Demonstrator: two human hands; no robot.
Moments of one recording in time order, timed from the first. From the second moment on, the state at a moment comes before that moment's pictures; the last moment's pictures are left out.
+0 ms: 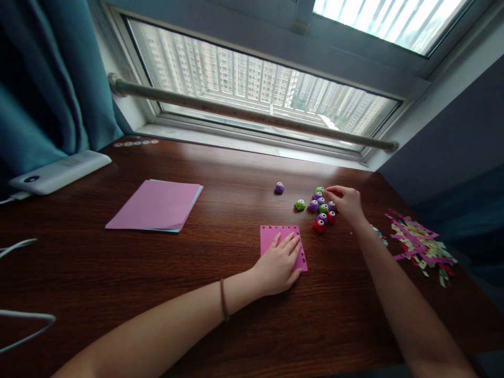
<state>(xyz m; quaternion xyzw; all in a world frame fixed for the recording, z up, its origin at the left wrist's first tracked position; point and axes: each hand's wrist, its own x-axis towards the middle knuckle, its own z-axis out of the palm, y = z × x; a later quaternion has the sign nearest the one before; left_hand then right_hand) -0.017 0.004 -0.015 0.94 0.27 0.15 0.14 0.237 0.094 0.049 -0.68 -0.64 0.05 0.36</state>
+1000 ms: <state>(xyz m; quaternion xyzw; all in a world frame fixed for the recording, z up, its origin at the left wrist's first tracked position) -0.014 0.001 -0.014 0.95 0.26 0.15 0.13 0.189 -0.015 0.024 -0.57 -0.64 0.28 0.43</state>
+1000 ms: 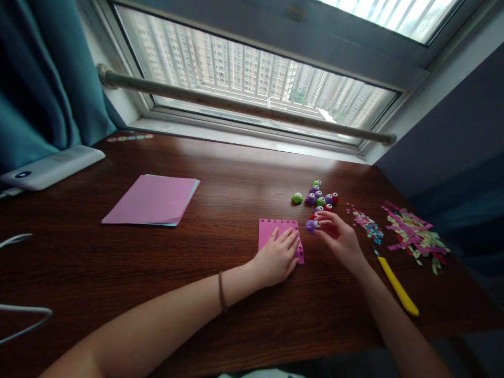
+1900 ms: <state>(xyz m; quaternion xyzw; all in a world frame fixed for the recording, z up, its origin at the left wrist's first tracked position) -0.014 0.008 -0.009 0.91 0.31 0.17 0.21 0.175 -0.063 -0.004 -0.57 -0.66 0.28 0.40</state>
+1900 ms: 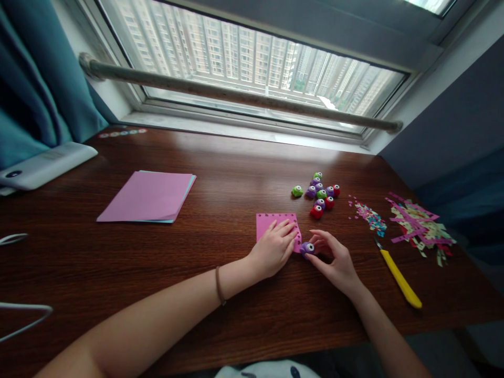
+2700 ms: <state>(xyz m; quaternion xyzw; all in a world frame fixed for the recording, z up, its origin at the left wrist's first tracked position) -0.015 0.002 -0.015 0.94 0.30 0.12 0.12 0.172 -0.064 -0.006 -0.56 -0.69 0.28 0.37</state>
